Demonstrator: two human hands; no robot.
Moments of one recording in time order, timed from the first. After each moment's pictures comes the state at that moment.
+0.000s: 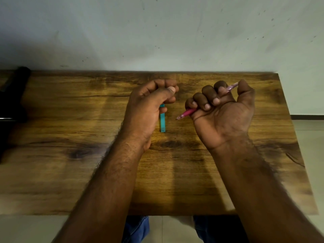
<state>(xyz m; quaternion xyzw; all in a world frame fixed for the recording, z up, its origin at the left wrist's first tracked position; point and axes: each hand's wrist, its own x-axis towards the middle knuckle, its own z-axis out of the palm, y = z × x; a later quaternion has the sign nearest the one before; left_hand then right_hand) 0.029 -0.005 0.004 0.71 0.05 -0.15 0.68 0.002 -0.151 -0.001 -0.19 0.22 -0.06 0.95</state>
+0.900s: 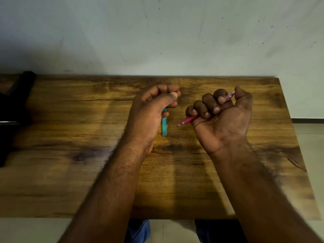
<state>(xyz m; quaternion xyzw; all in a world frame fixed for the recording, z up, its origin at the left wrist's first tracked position) 0.029 -0.005 0.004 0.71 0.06 -0.15 0.68 0.003 -0.150 -0.004 -0.22 0.26 -0.06 0.94</state>
